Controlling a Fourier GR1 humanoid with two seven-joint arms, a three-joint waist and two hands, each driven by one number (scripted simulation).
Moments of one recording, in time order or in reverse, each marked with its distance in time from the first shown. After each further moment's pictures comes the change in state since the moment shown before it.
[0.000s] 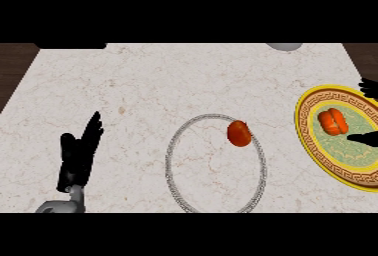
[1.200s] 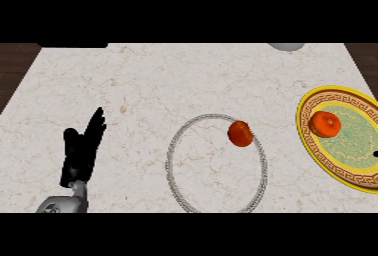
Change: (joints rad) left arm -0.028 -0.020 0.003 -0.013 -0.025 -0.004 0.027; right arm 0.031 -0.106 -0.100 0.255 -0.267 0.150 -0.216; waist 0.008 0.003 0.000
